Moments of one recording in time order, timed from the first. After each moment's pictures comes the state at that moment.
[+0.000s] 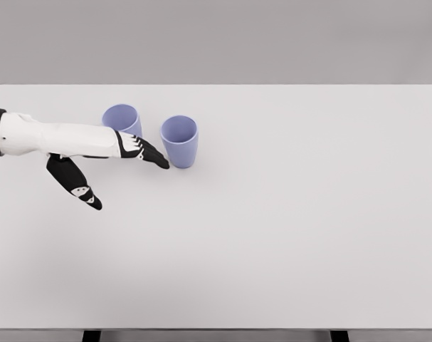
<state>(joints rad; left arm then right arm) -1.28 1.09 -1.45 -1.66 0.48 -0.61 -0.61 -0.03 0.00 -0.08 0.15 0.07 -0.20 0.25</state>
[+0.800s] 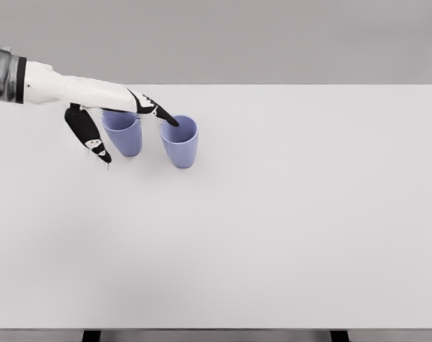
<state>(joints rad) -1.59 0.89 -1.72 -1.40 0.52 -0.61 -0.61 -0.02 0.00 -0.08 0.15 0.07 -0.20 0.25</state>
